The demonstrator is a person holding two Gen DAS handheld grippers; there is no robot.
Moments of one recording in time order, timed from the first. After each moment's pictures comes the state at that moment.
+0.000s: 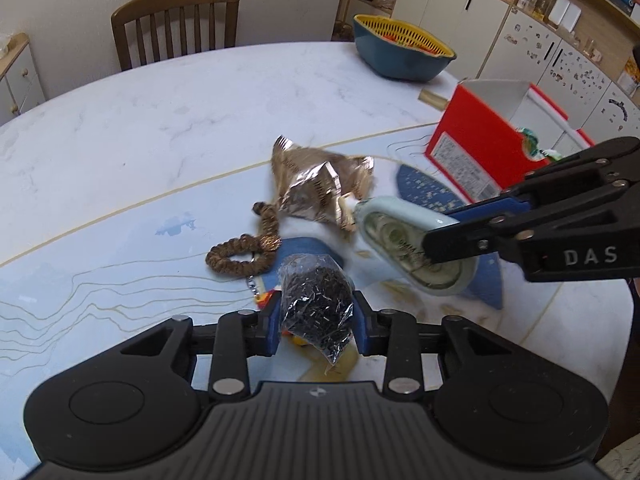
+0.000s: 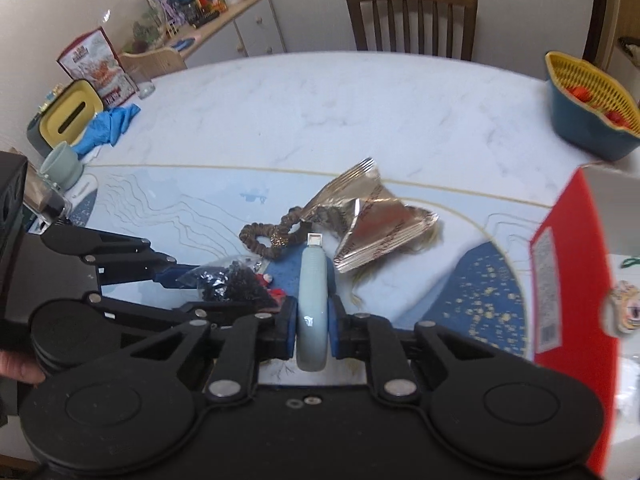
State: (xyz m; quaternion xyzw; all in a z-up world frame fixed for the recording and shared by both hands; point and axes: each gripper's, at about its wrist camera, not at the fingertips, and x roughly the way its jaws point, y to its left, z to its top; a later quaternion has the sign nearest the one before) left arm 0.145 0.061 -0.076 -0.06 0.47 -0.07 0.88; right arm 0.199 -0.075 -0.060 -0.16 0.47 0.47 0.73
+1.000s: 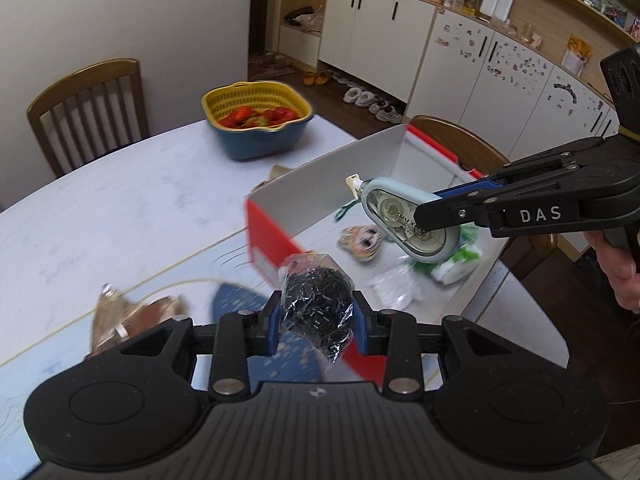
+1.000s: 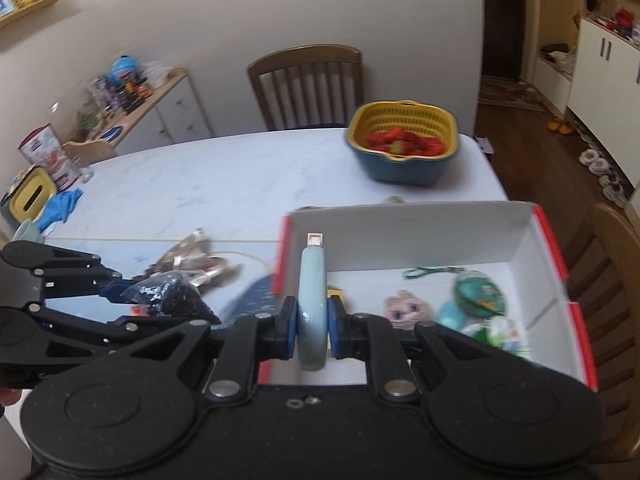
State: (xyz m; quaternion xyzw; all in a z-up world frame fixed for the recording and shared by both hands) left arm 0.218 -0.129 0.006 0.00 0.43 -0.14 0.89; right arm 0.316 -0.259 0.008 -0.10 0.43 0.41 0.80
